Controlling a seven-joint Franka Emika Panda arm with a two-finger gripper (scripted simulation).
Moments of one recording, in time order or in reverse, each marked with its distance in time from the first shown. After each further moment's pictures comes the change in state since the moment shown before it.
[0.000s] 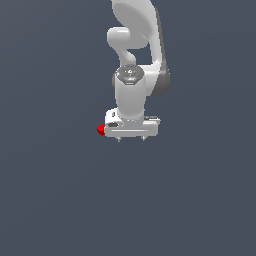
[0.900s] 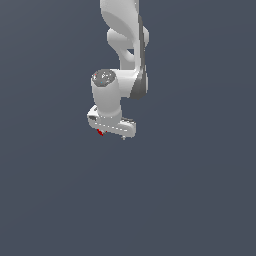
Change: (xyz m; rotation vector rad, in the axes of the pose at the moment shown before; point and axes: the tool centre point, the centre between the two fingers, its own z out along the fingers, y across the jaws) arm -0.044 0.080 0.031 -0.014 -0.001 0.305
